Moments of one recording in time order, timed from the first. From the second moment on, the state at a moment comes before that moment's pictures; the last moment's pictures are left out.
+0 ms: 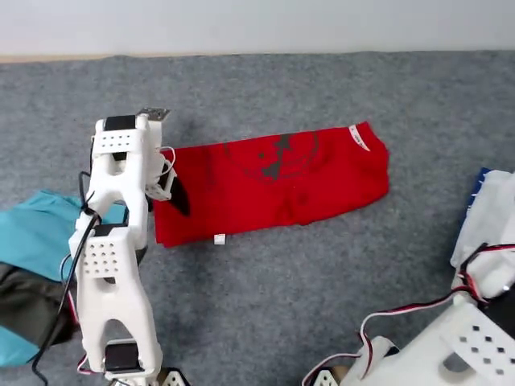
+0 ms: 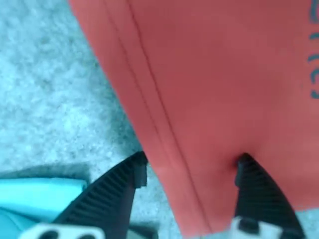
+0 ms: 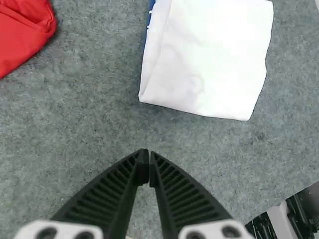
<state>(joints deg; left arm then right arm) -8.3 48.2 -30.1 94.5 -4.9 42.4 -48.9 12.3 100.2 26.2</state>
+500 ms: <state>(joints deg) -3.0 58.9 -47.6 99.7 -3.3 42.4 -48.9 12.5 100.1 26.2</state>
